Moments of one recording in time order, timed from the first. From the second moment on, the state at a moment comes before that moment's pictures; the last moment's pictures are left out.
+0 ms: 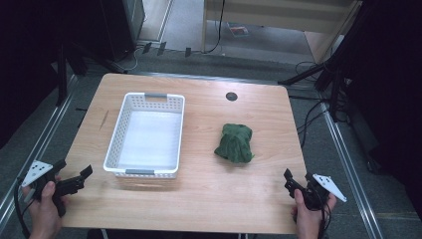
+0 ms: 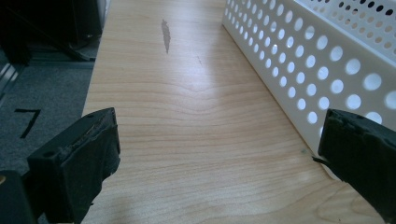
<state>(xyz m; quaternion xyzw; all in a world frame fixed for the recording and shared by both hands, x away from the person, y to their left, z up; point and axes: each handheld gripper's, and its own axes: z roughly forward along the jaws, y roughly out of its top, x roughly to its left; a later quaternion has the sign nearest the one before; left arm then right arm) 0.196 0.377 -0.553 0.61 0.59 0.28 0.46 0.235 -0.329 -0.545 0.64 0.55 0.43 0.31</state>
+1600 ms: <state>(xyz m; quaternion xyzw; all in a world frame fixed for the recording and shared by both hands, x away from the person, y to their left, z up) 0.208 0.370 -0.552 0.59 0.62 0.30 0.42 0.292 -0.235 -0.467 0.62 0.60 0.45 0.23</state>
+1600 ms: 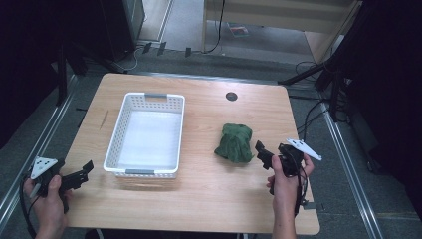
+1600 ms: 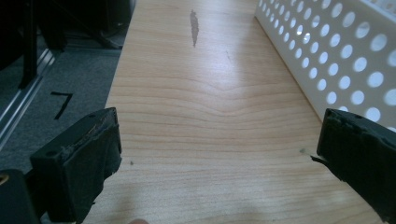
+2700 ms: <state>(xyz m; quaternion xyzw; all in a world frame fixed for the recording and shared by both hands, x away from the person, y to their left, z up) 0.204 0.360 -0.551 0.62 0.58 0.31 0.42 0.360 -0.148 -0.484 0.64 0.65 0.35 0.20</state>
